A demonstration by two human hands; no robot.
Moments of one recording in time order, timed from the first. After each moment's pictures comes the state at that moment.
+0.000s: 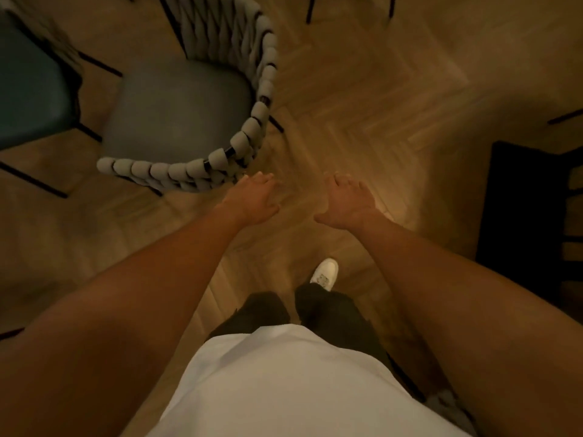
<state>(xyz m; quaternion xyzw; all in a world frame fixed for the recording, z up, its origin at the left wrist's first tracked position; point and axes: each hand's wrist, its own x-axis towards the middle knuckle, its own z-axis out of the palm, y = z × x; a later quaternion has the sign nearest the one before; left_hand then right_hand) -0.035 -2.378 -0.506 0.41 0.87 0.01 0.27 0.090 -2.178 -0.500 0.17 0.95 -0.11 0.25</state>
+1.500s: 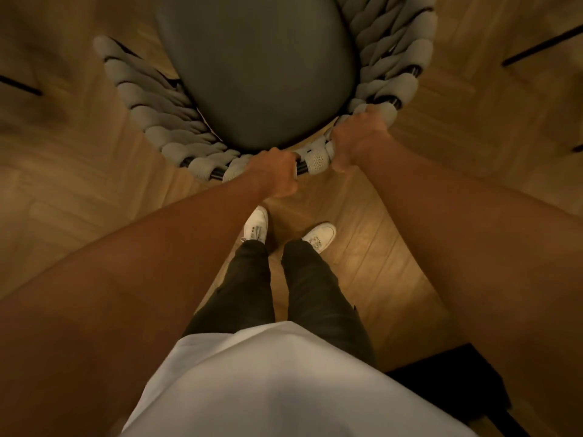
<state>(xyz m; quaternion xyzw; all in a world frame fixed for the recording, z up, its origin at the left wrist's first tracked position) -0.234 -2.239 -0.568 -0.06 0.93 0.16 0.33 -0.349 -2.096 -0.549 -0.36 0.83 0.27 0.33</state>
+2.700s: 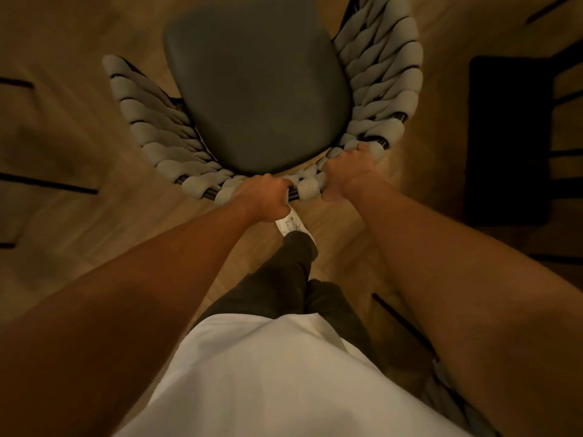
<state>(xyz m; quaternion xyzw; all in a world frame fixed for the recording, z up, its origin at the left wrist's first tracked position) -0.066 -2.244 -0.580 0.52 0.79 -0.05 0.33 0.042 -2.081 -0.548 0.19 0.90 0.02 0.39</state>
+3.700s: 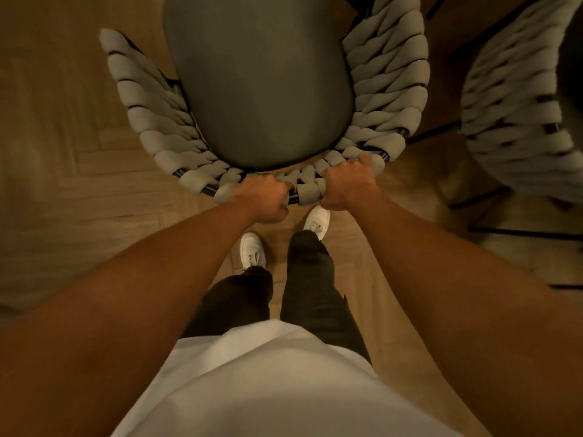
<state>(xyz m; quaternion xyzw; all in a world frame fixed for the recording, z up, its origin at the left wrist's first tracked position) -0.031 -2.348 -0.575 0.85 0.40 -0.20 0.26 0.162 -2.357 -0.552 0.61 0.68 -0.19 0.36</state>
